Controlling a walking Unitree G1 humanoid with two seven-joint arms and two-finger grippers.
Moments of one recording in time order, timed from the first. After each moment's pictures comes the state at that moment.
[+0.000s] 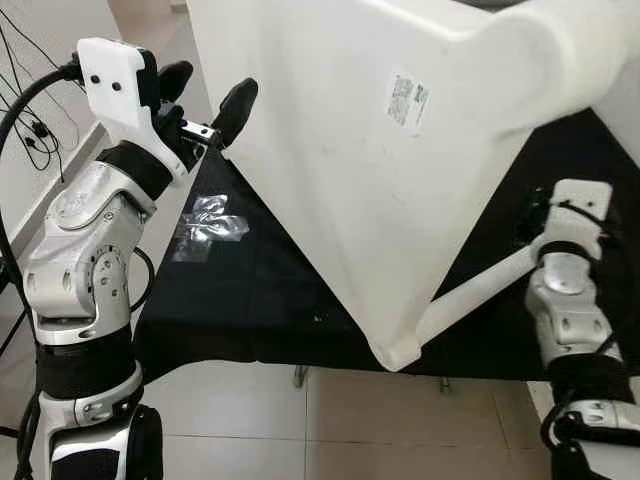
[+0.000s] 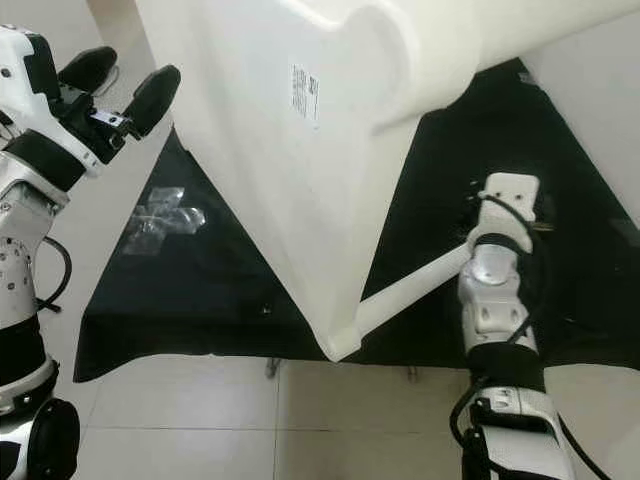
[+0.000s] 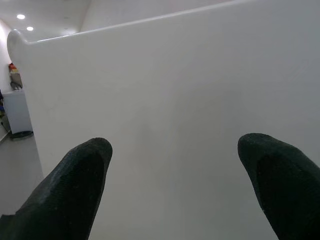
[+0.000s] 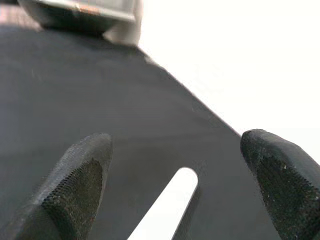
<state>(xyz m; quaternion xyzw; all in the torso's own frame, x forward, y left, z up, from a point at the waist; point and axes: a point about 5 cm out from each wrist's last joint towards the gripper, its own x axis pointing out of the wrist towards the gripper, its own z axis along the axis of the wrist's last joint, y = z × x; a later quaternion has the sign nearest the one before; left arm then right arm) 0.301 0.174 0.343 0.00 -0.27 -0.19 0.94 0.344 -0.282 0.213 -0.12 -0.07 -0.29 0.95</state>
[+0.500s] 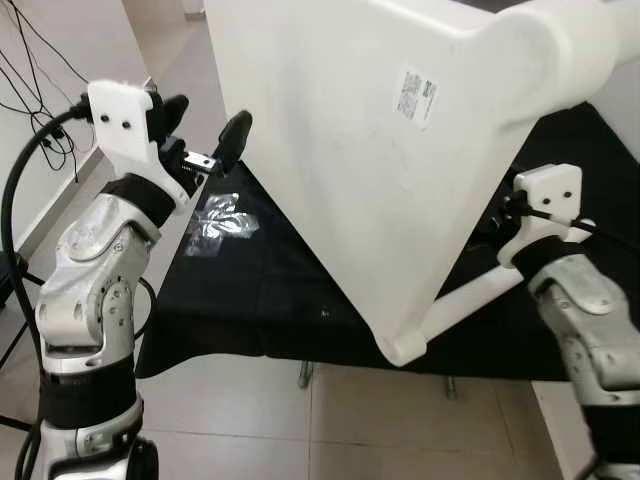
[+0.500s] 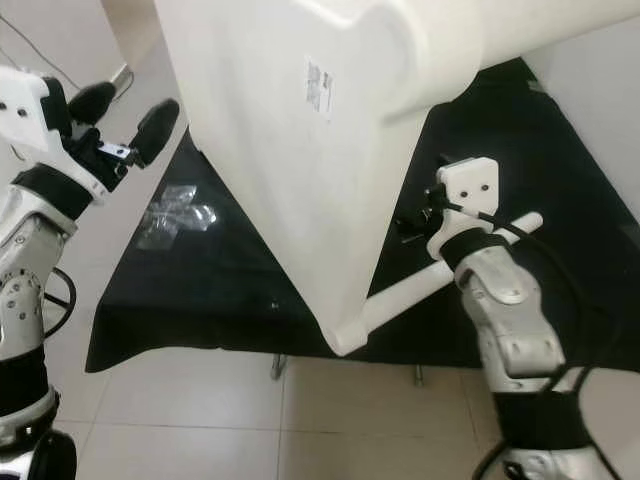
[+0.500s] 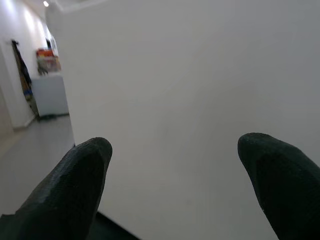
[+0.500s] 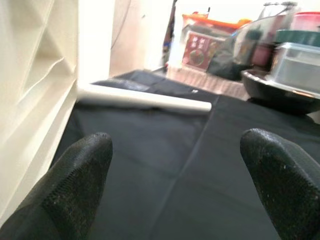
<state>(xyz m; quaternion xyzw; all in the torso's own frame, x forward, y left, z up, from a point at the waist) 0.296 0.176 0.300 0.00 -0.23 -0.16 0.96 0.298 -0.223 0.240 -0.14 -0.13 0.15 0.97</state>
